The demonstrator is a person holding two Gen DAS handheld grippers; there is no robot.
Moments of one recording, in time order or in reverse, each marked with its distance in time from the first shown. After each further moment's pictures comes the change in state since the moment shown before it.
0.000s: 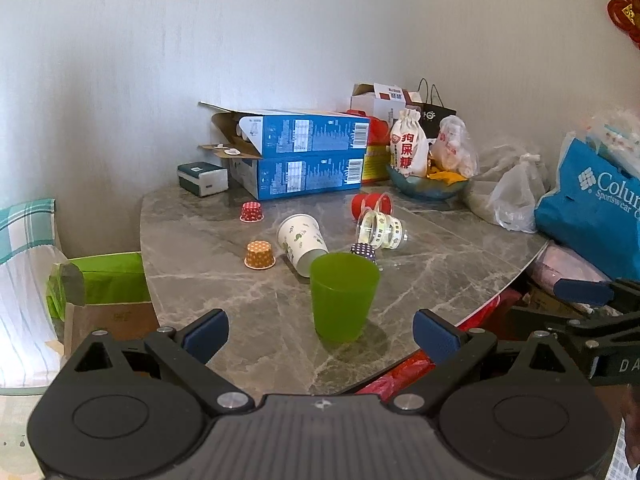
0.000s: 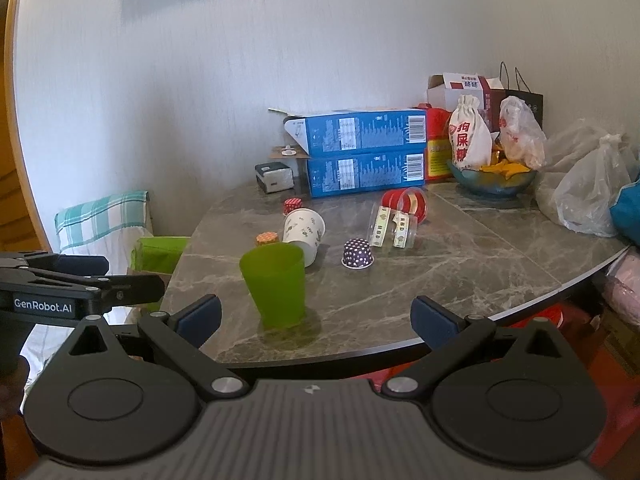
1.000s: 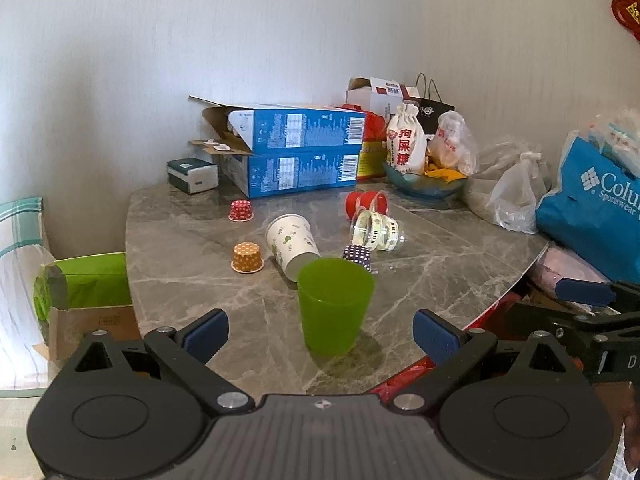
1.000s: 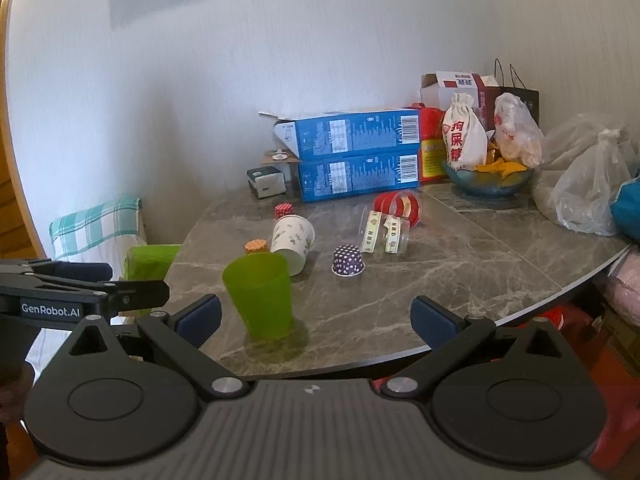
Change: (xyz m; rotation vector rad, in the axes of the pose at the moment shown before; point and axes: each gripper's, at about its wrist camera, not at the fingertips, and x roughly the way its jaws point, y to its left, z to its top) left arm 0.030 -0.008 0.010 0.000 0.021 -0.014; right arm 0.013 -0.020 0.006 0.038 -0.011 -0.001
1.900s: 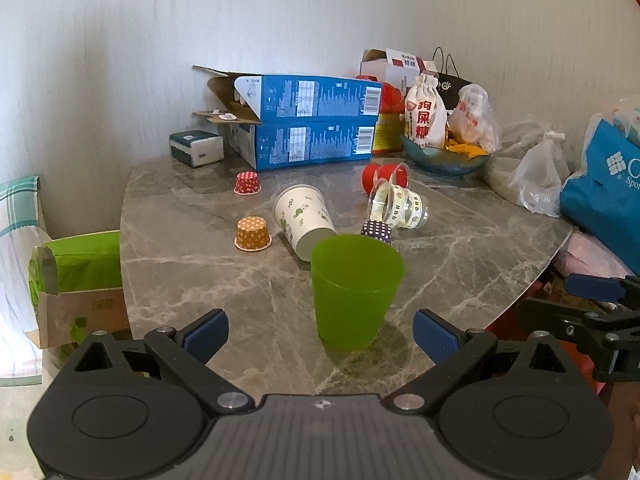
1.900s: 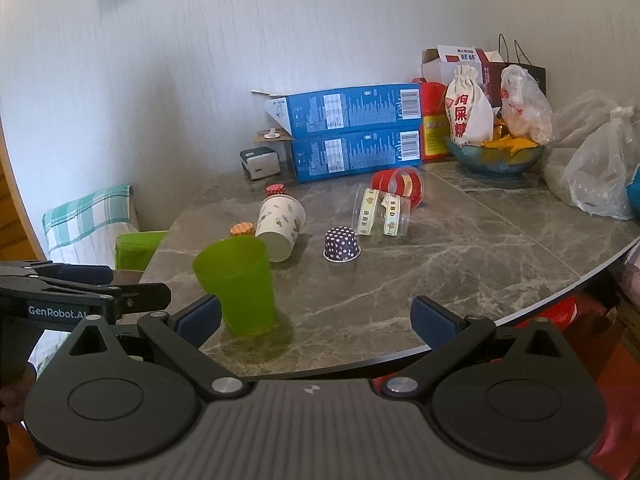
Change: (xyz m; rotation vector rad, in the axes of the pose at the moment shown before) left arm 0.049 0.008 -0.005 -0.014 0.070 0.029; right arm 0.041 -0.015 -0.006 0.001 0.057 0.014
